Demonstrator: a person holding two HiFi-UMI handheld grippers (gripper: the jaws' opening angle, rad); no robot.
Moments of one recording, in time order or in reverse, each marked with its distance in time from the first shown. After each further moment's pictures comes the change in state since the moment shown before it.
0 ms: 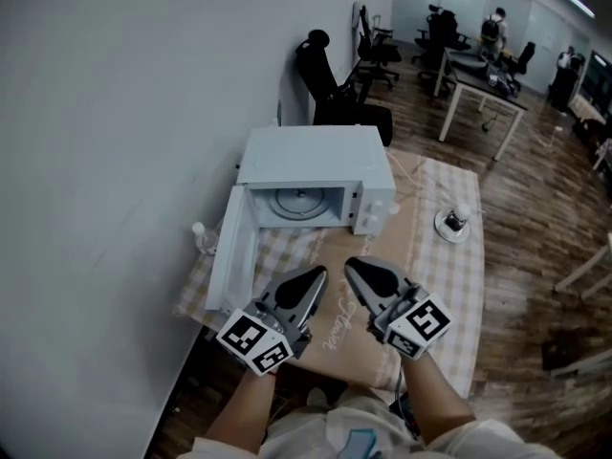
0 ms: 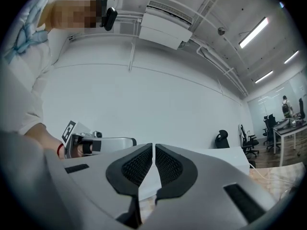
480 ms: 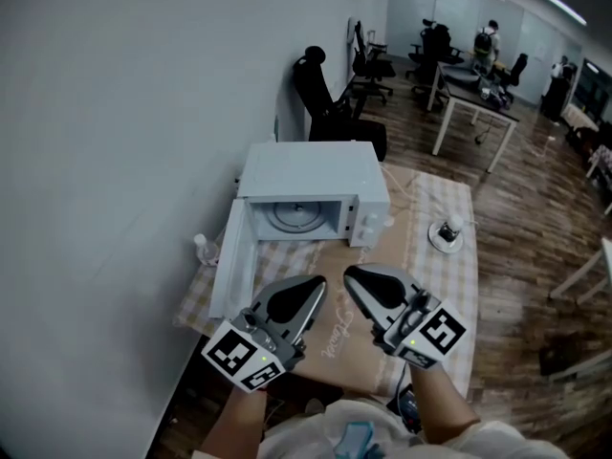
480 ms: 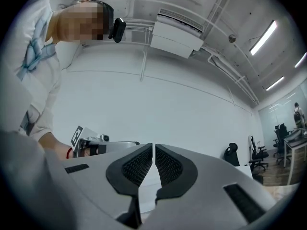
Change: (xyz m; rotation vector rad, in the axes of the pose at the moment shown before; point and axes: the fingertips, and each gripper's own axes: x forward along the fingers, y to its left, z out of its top) left arm -0.013 -0.040 0.061 0.103 -0.046 -0.074; right arm -0.010 0.039 0.067 -0.077 -0.064 0.100
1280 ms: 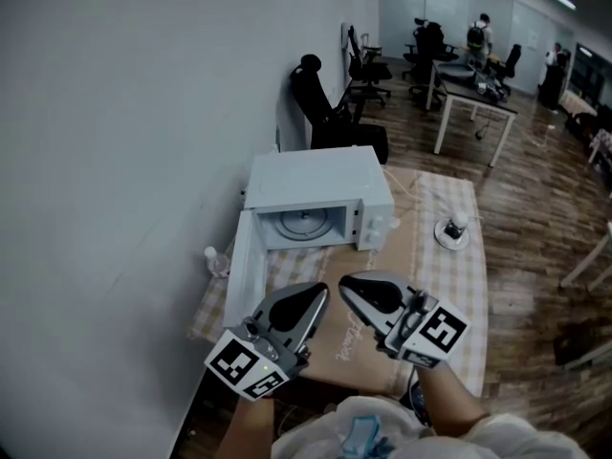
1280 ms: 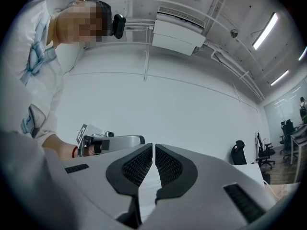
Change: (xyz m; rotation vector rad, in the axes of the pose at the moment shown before) left arm -0.012 -0.008 0.018 0.022 0.004 -0.033; right arm 0.014 0.024 0.010 0.015 -0.022 0.061
